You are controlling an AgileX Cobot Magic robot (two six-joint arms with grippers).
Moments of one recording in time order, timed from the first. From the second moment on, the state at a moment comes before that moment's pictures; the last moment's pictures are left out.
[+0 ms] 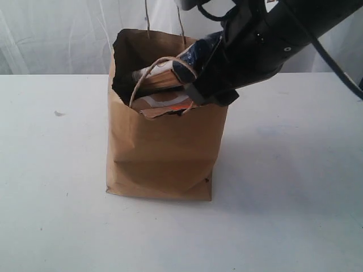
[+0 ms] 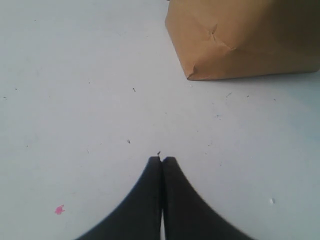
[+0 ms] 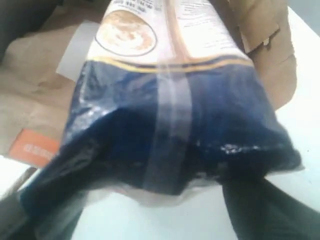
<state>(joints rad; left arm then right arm) -0.37 0.07 0.03 -0.14 0.44 0.00 0.71 1.40 -1.38 -0.09 0.96 -0.12</state>
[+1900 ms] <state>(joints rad) -0.37 0.07 0.03 -0.14 0.44 0.00 0.71 1.30 -1.42 -0.05 1.07 -0.14</state>
